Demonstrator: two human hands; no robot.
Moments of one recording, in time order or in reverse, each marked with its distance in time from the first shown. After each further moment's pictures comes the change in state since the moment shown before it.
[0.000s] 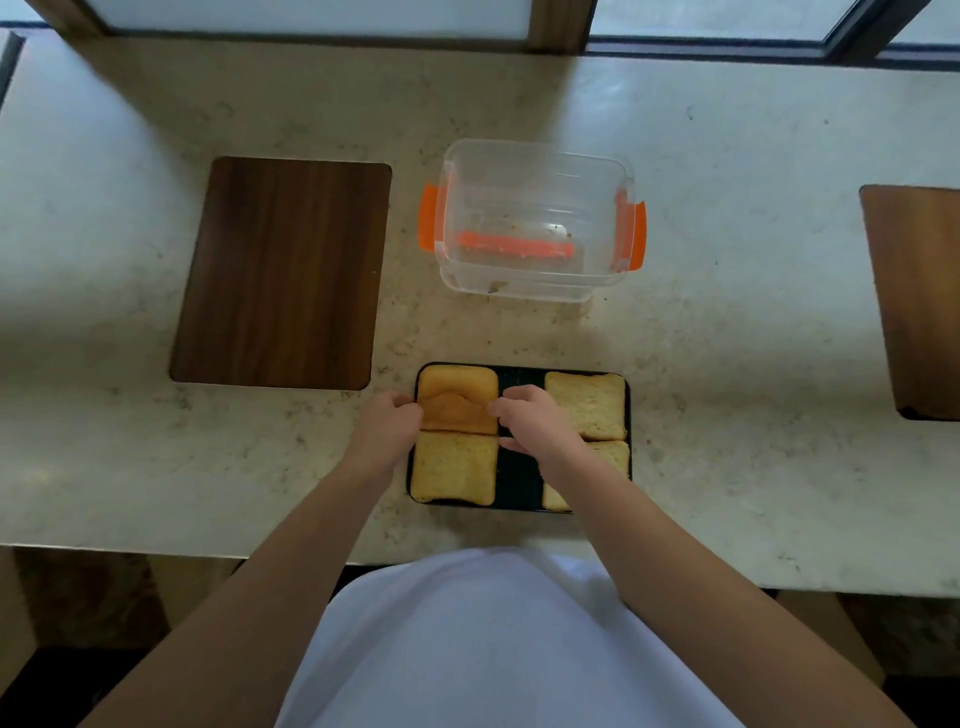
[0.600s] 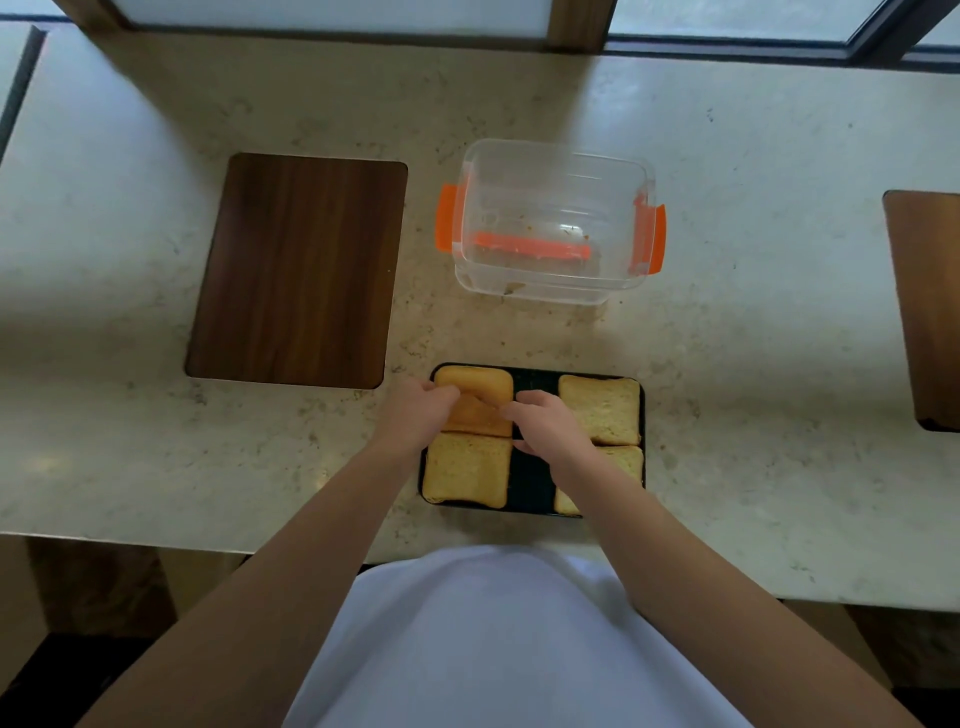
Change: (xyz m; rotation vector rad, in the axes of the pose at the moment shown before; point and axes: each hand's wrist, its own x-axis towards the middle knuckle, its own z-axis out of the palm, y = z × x) left_hand 0.000 0.020 0.007 0.024 -0.026 0.085; right_hand 0.010 0.004 0.006 -0.070 0.026 0.002
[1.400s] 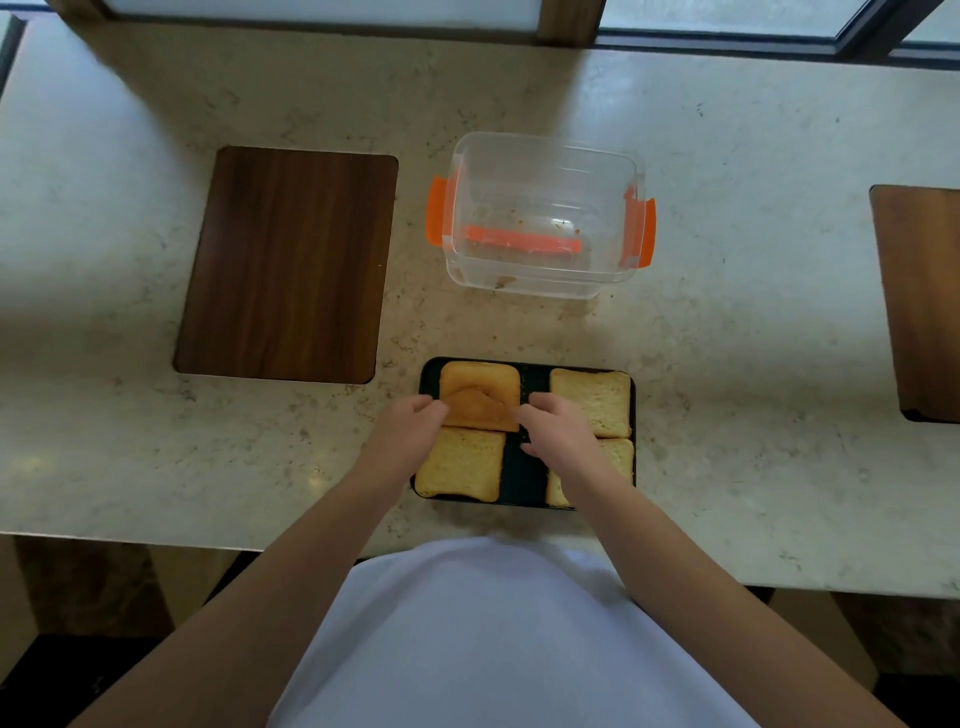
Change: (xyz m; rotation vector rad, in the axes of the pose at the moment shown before) left_hand -0.016 -0.026 0.002 -0.039 -0.078 -0.051; right_hand -0.025 0.011 -0.016 0.034 0.016 -0.029
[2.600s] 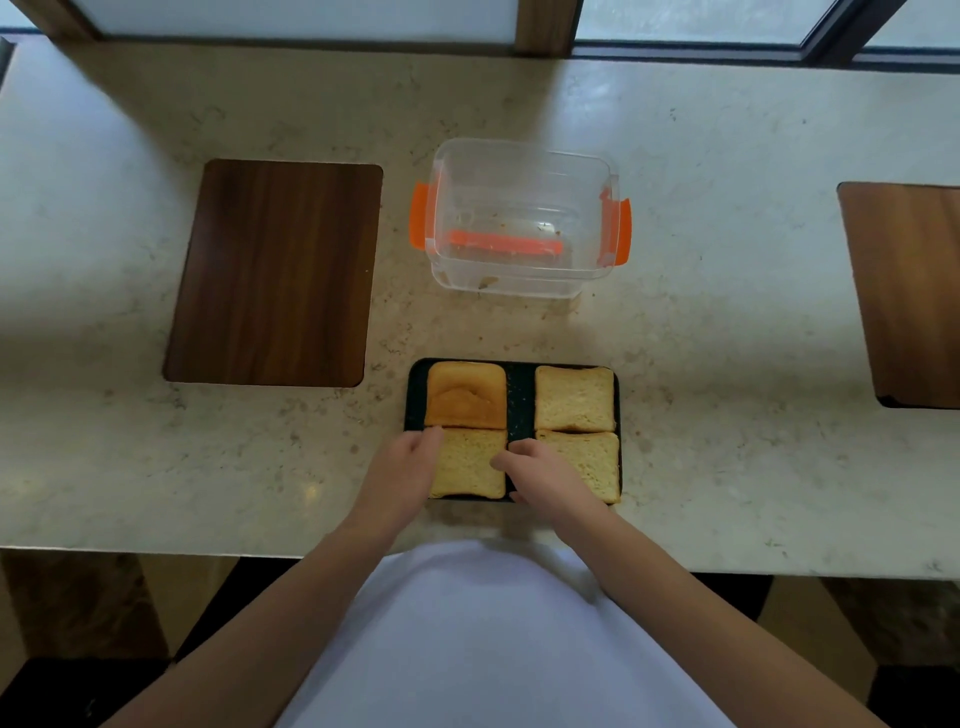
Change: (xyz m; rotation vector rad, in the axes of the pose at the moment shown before) left_hand -0.038 -0.022 0.015 0.080 0.004 0.099; right_hand -0.034 0.029 0.003 -0.160 -0.073 0.080
